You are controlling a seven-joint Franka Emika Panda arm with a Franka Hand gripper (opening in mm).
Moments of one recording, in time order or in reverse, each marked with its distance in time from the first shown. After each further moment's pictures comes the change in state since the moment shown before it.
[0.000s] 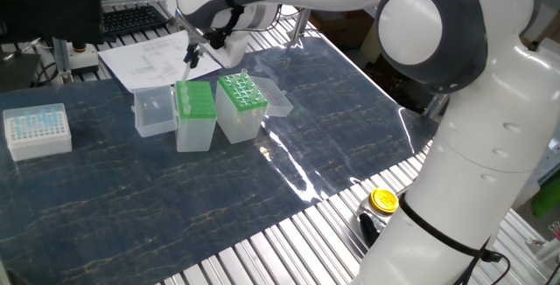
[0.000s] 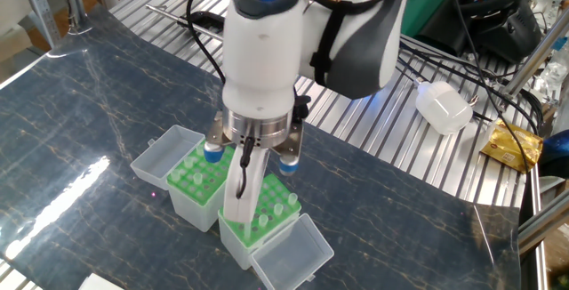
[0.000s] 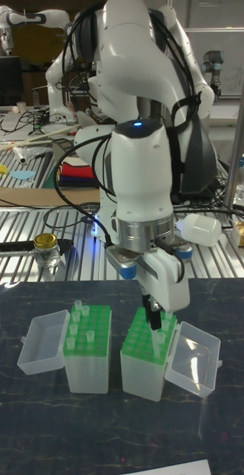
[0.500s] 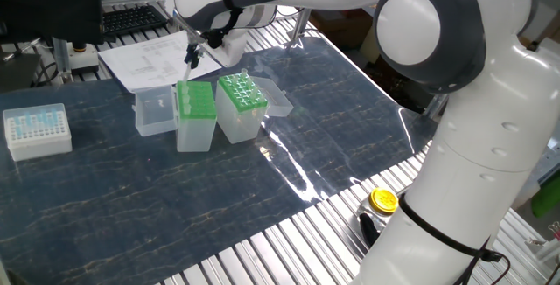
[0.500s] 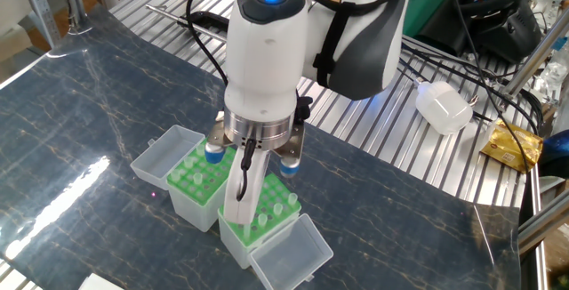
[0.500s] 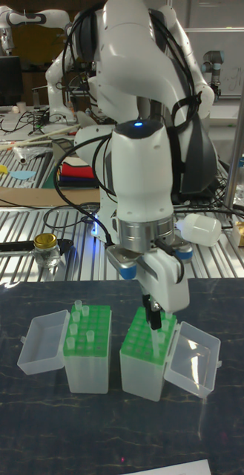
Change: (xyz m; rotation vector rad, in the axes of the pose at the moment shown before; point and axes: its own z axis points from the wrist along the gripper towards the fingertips) arm 0.002 0.000 0.000 0.028 -0.005 0.021
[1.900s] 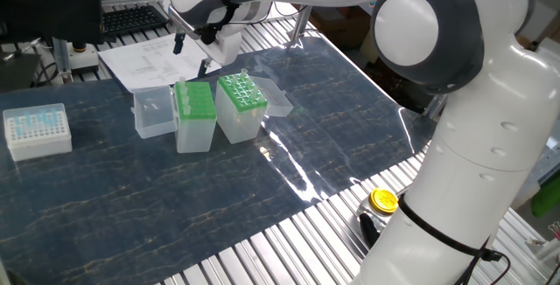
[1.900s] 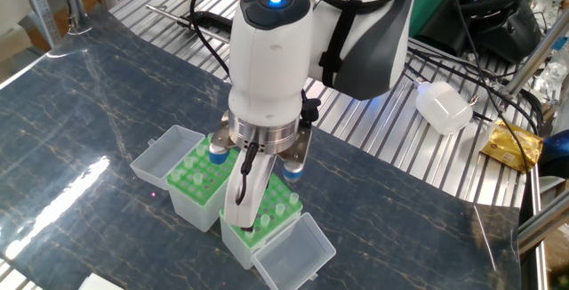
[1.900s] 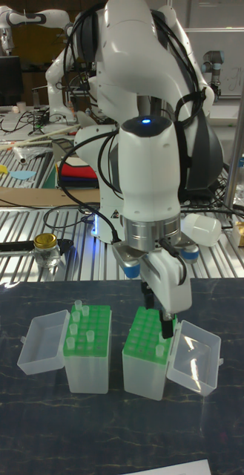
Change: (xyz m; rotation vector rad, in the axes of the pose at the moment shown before) arm 0.006 0.002 -0.003 0.030 0.005 0.052
